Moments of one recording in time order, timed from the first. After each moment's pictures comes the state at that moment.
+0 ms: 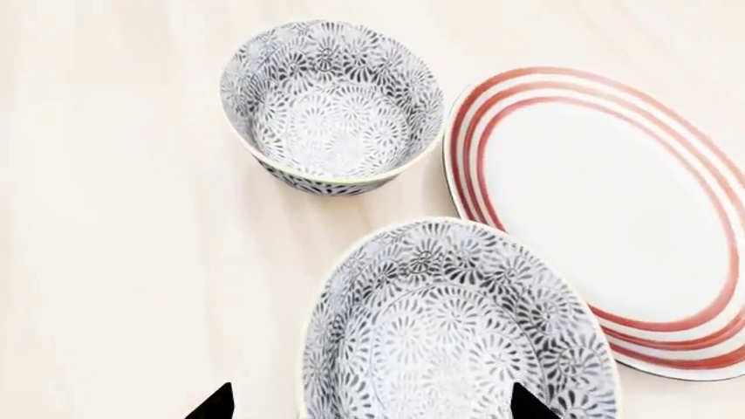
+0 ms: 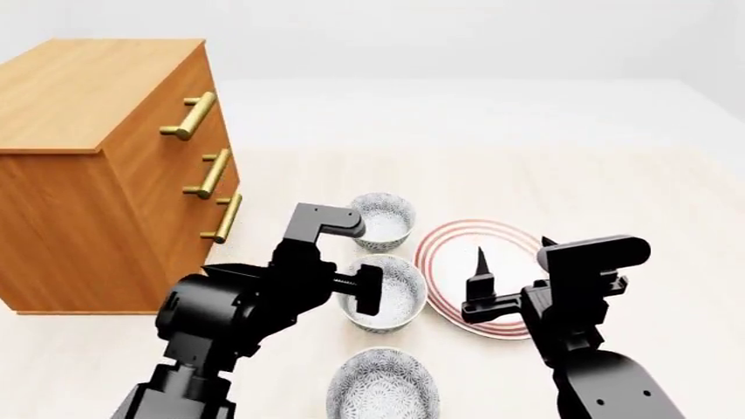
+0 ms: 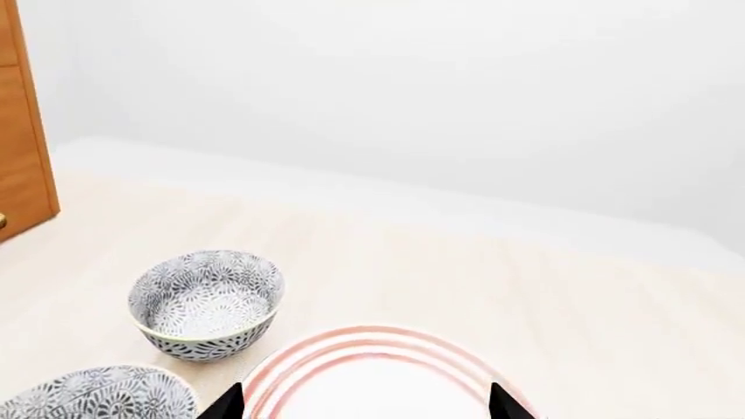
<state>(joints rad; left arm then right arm) -0.85 -0.06 0.28 -0.36 -0.41 -1.12 0.06 0.29 0.31 -0.09 -0.34 0.24 0.66 0.03</state>
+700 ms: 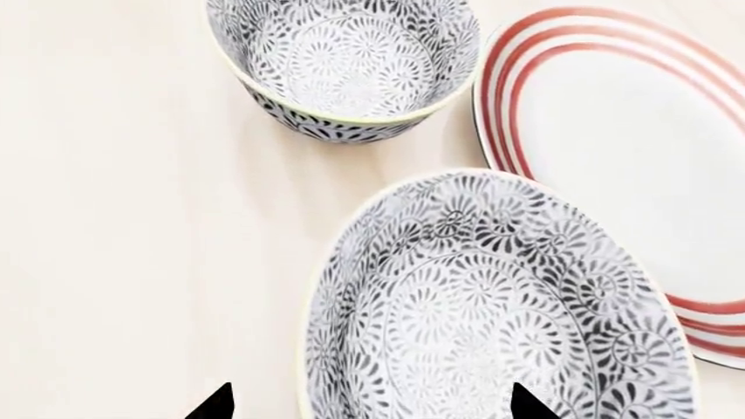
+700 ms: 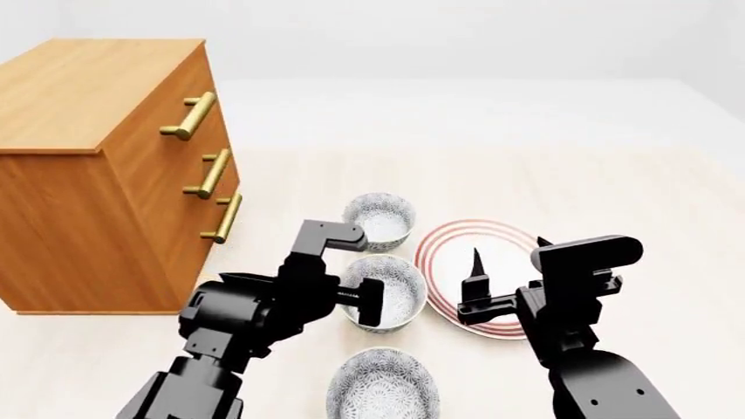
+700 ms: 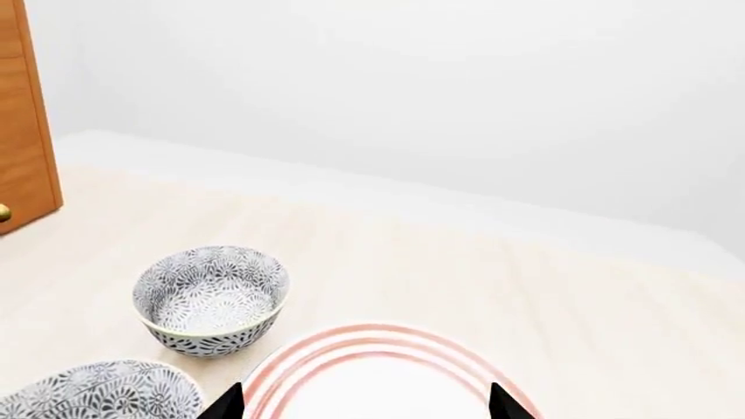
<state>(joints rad) -0.90 -0.04 0.35 -0.63 -0.43 -0.97 0.08 0.30 0.31 -0.11 -0.34 0.24 0.67 0.05</state>
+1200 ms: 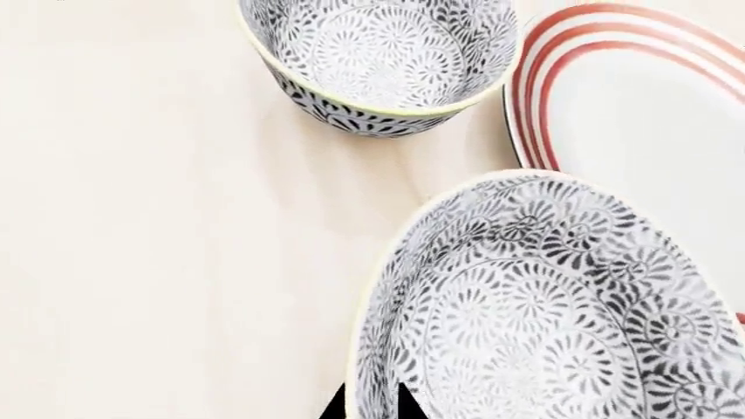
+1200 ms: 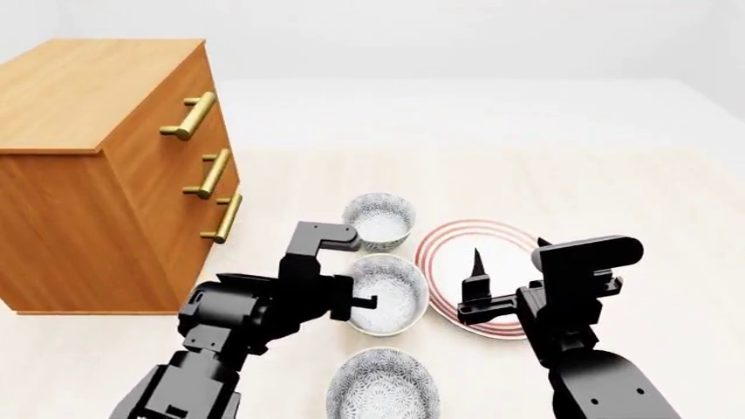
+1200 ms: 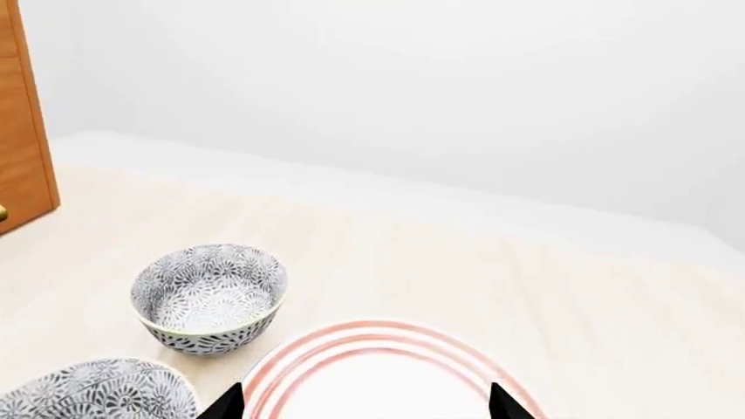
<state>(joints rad) -0.93 -0.05 0.37 -0.74 -0.46 -0.90 0.08 0.30 0.31 -0.11 -0.34 0.25 0.68 0.06</state>
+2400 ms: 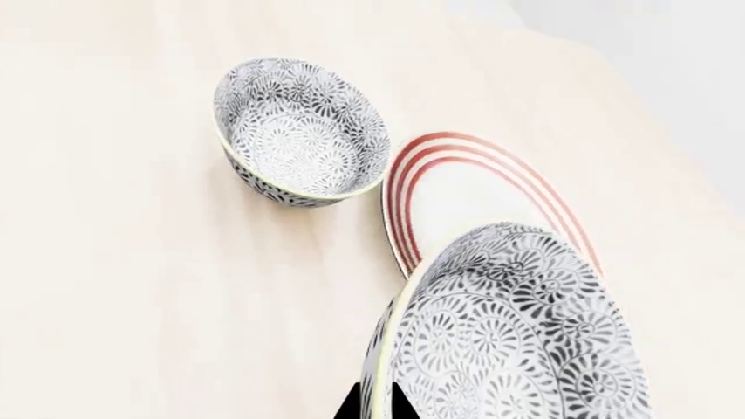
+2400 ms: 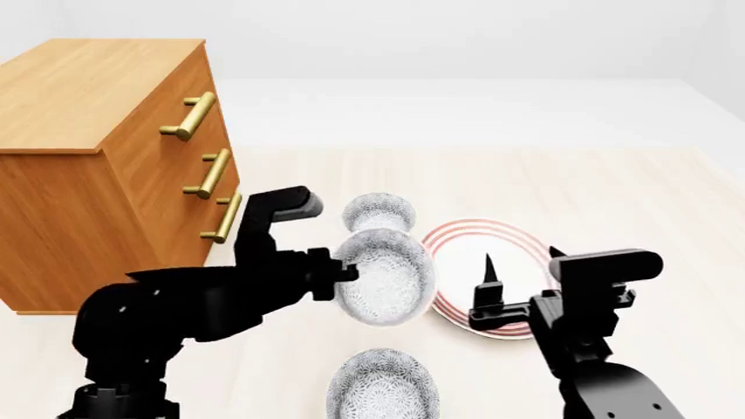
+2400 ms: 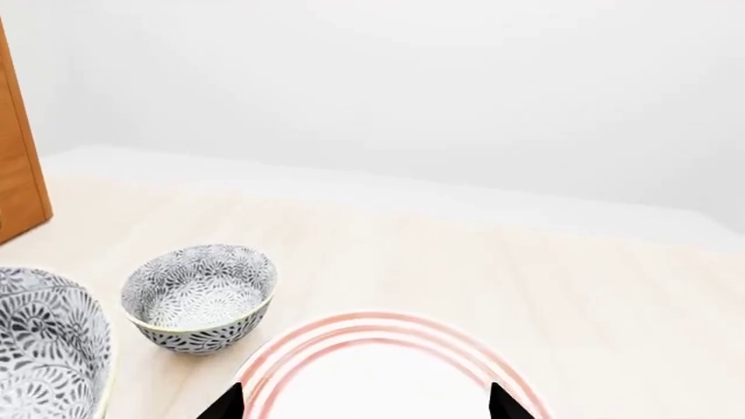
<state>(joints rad) -0.80 -0.18 0.07 -0.12 -0.88 -1.31 -0.15 0.25 0.33 -0.06 -0.33 0.30 0.62 0.06</state>
